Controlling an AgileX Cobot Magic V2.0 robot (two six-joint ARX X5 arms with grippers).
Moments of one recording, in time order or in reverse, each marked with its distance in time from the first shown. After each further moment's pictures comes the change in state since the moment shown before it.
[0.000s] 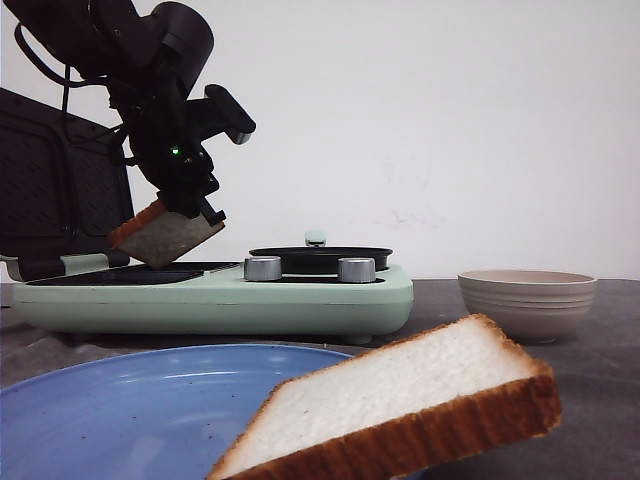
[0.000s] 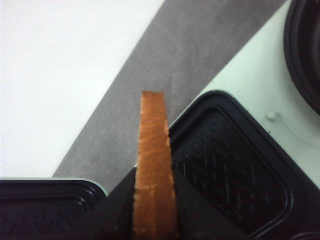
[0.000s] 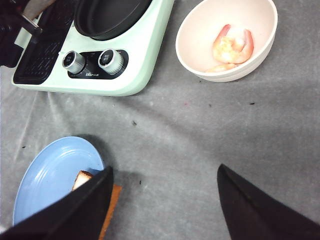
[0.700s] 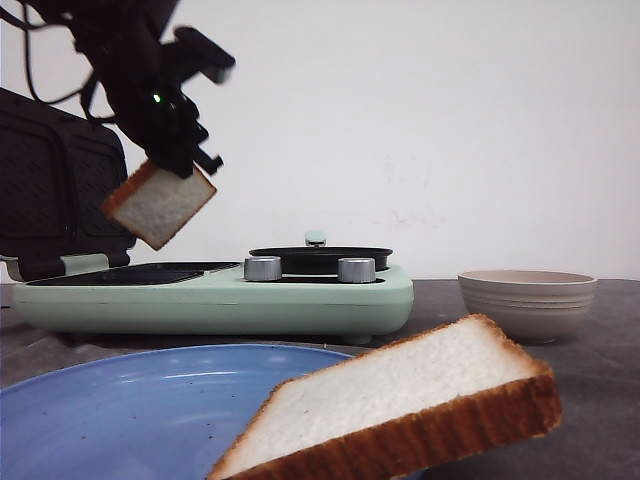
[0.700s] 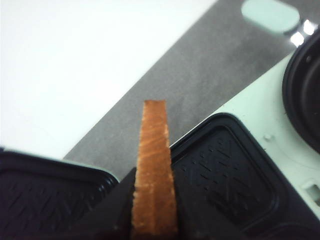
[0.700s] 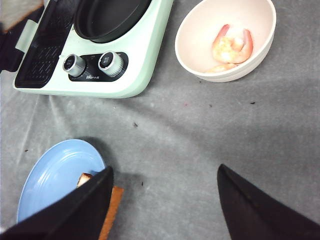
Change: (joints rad) left arm 0.000 -0.142 -0.058 -0.014 0.044 -0.120; right arm 0.000 0.000 0.000 0.004 0.000 0.022
